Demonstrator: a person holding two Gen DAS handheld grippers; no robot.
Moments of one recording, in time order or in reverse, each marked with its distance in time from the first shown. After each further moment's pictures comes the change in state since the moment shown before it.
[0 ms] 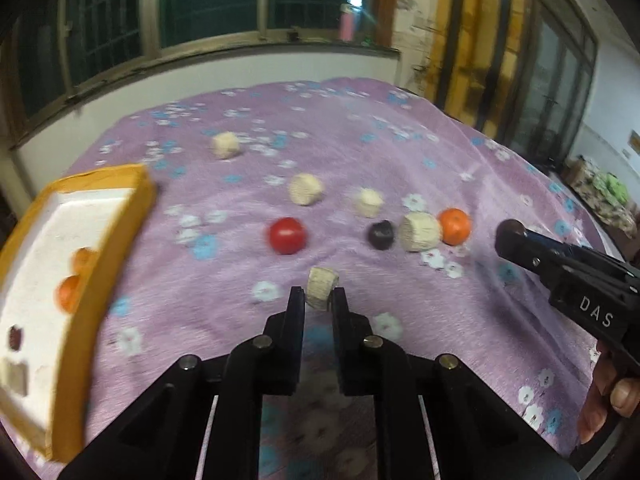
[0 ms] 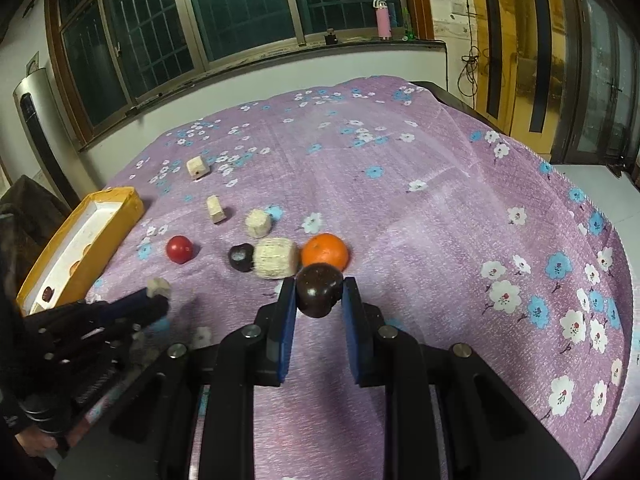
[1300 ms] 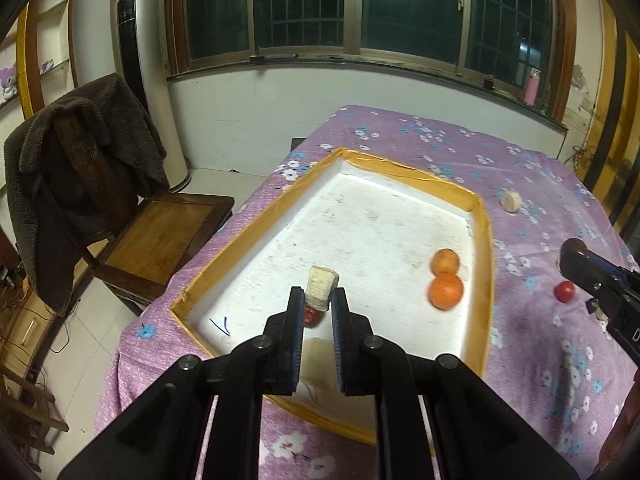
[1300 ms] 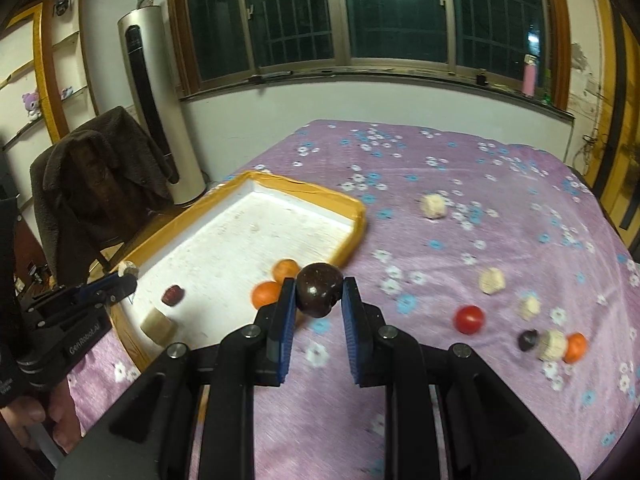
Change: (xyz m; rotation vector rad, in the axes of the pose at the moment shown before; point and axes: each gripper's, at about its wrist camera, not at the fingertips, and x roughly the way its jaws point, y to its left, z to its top) left arm -0.092 0.239 -0.036 -0.356 -0.048 0.401; right arm 0.004 0.262 0.022 -0.306 -0.013 0.250
